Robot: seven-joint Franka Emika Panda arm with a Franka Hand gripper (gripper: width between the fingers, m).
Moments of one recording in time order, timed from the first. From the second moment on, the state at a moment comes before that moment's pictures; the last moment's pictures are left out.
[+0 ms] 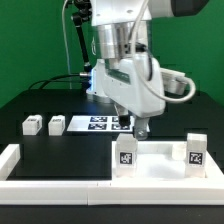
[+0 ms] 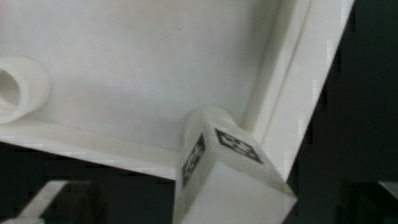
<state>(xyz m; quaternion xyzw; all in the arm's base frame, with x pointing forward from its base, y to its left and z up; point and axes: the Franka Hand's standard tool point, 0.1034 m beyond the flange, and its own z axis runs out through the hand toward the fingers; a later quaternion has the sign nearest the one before) 0.616 0.014 0.099 -0.81 0.59 -0.01 0.06</state>
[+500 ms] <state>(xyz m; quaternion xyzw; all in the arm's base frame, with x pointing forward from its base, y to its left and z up) 0.617 0.009 0.098 -0.89 0.45 -0.04 0.06</state>
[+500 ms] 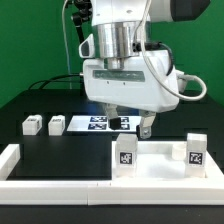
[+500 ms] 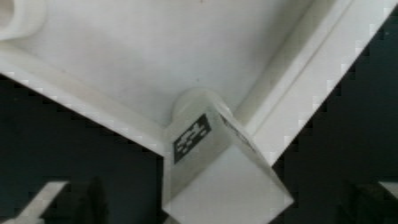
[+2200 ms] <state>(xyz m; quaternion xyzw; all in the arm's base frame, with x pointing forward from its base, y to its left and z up) 0.564 -0.018 0.013 -1.00 0.00 0.00 0.01</state>
